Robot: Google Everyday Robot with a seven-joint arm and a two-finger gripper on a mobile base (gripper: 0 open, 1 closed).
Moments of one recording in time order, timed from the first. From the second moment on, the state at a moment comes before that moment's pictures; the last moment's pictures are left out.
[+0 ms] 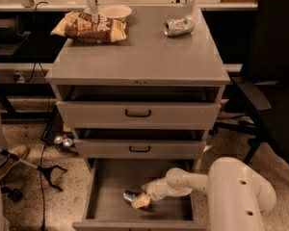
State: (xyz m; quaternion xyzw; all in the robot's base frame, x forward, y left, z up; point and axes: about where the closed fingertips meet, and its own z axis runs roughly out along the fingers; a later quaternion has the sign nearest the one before) arm 0.545 0.017 0.166 -0.43 0.82 0.33 0.21
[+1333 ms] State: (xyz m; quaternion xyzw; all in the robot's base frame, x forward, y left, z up) arm 0.554 -0.169 0.292 -0.39 0.83 0.28 0.27
